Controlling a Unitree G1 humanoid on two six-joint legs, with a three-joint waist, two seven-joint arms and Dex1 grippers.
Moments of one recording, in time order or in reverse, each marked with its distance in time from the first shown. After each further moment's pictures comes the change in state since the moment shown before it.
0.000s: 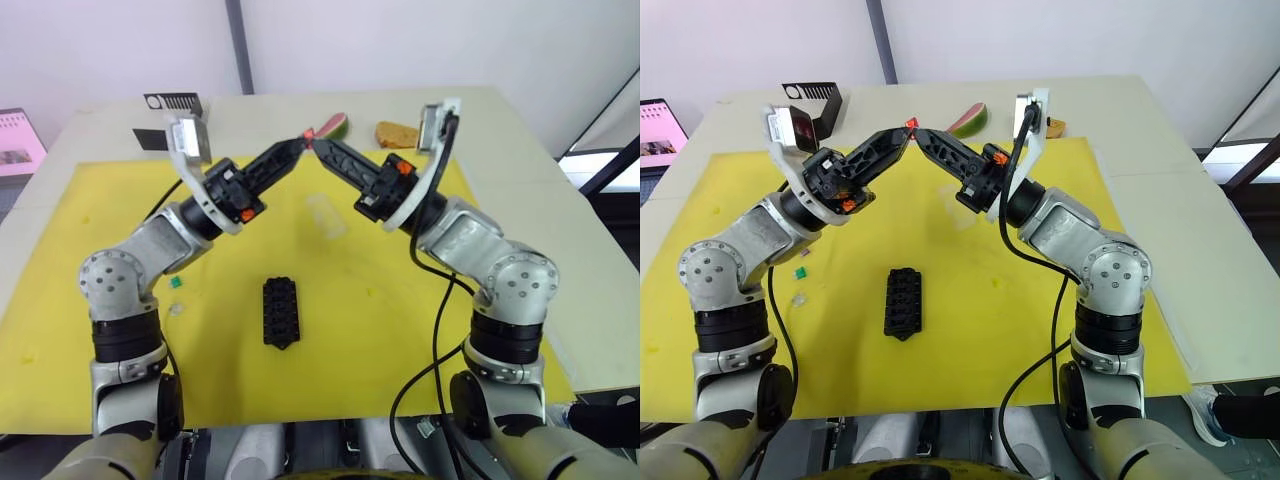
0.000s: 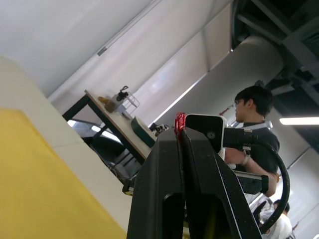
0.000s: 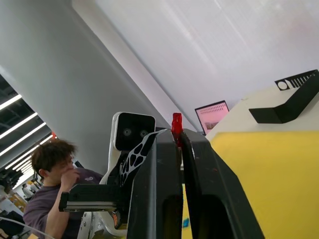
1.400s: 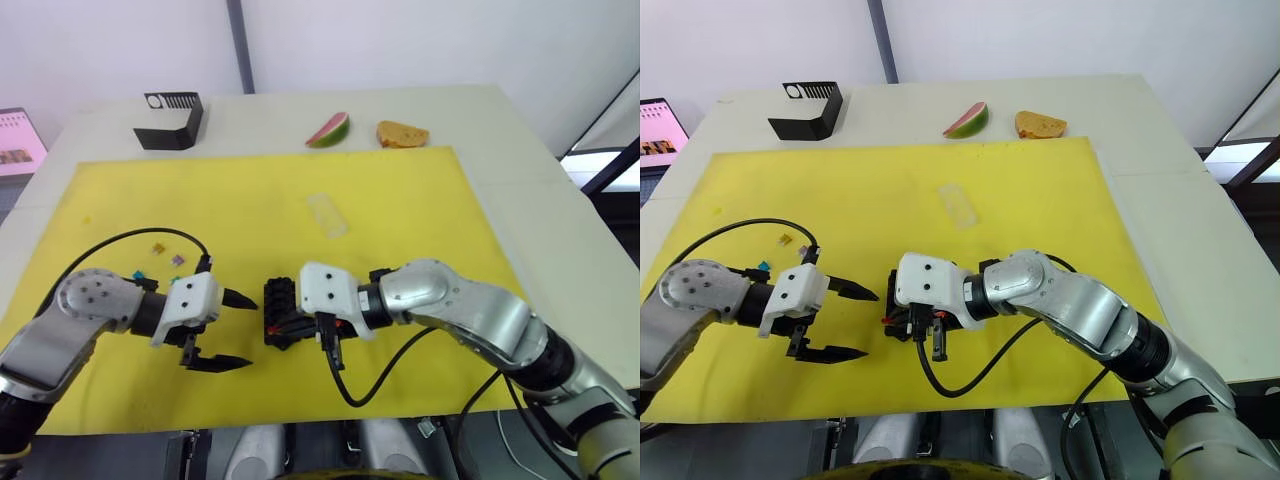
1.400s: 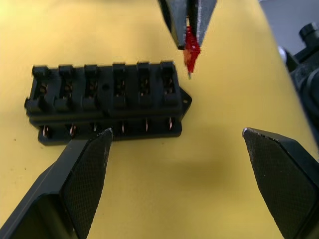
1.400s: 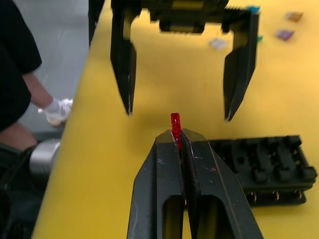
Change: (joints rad) left arm 0.471 0.670 -0.355 -0.230 1.181 -0.686 -1.022; right arm -0.021 -0.437 0.777 -0.265 -0.837 -0.050 0.663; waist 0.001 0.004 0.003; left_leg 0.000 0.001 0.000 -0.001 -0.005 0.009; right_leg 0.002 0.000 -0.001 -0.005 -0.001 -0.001
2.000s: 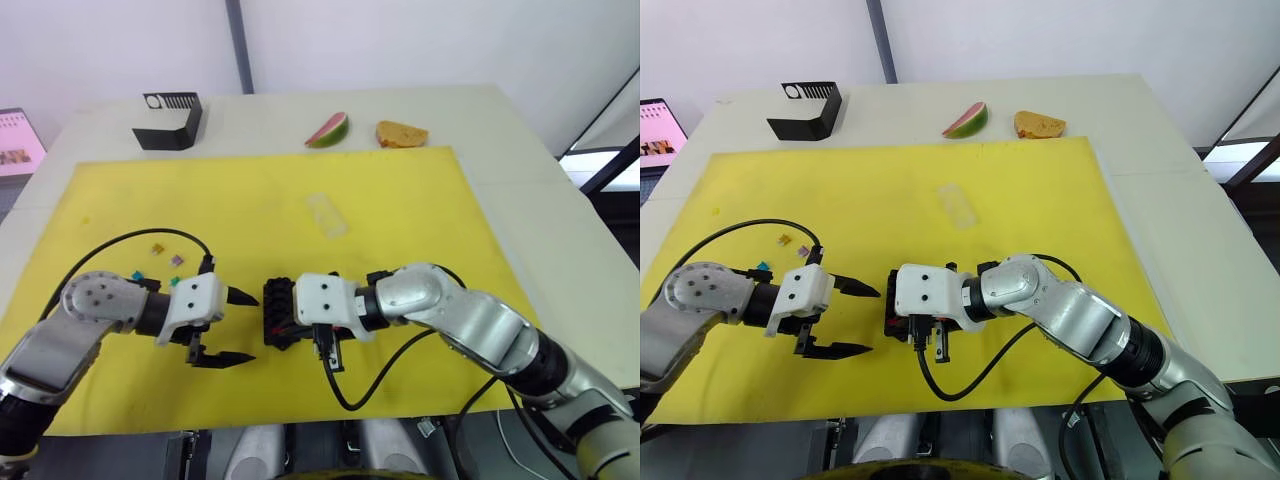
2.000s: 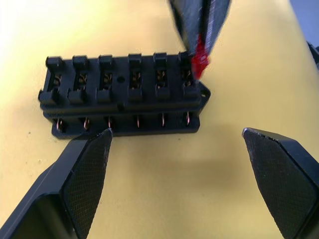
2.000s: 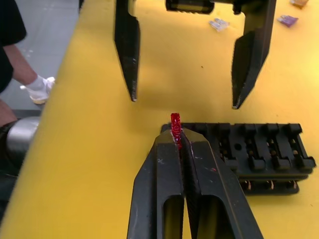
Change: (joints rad) left arm 0.005 -0.029 0.000 -0.013 0.039 0.004 0.023; right arm 0.019 0.007 0.039 0.004 -0.165 -0.034 0.055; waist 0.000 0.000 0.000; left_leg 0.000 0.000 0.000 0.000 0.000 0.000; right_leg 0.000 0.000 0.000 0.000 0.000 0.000
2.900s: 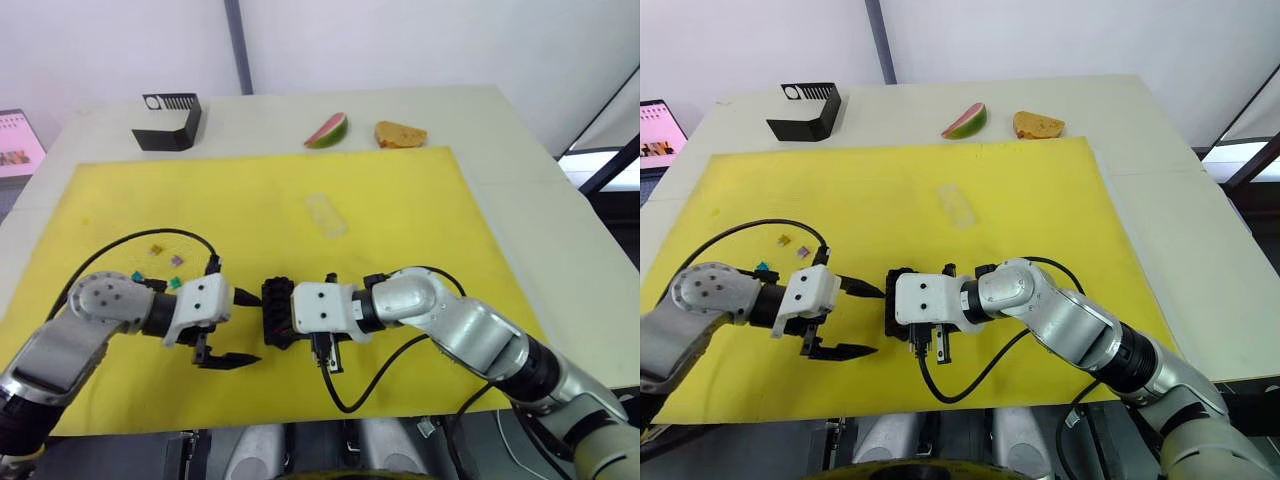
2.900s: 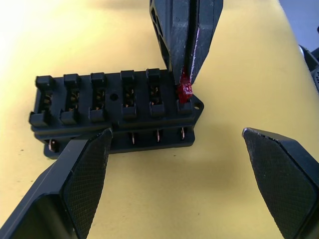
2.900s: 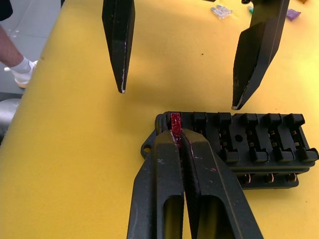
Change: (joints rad) left arm -0.012 -0.023 -0.017 -0.023 0.005 0.034 0.013; right arm 0.027 0.023 0.027 0.026 -0.144 -0.066 0.054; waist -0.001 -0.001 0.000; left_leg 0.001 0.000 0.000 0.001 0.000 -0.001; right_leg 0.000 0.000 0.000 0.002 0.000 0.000
